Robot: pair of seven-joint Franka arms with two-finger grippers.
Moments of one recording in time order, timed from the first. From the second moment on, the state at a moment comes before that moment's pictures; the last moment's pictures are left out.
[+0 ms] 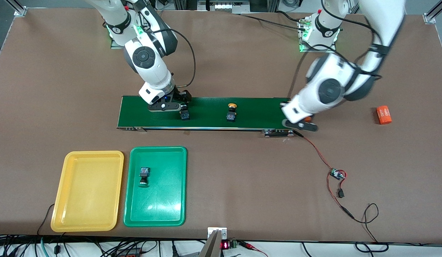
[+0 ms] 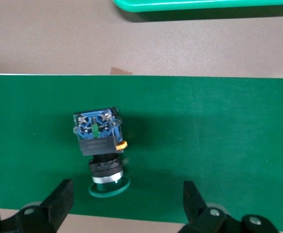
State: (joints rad) left arm 0.12 0.34 -0.60 -2.01 0.05 2.11 -0.38; right arm 0.35 0.25 0.26 -2.20 0.00 2.49 0.58
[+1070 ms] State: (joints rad) left arm 0.02 0.46 -0.57 -2.01 0.05 2.24 -0.49; right arm 0.34 0.30 0.26 -2.20 -0.09 2.51 0.60
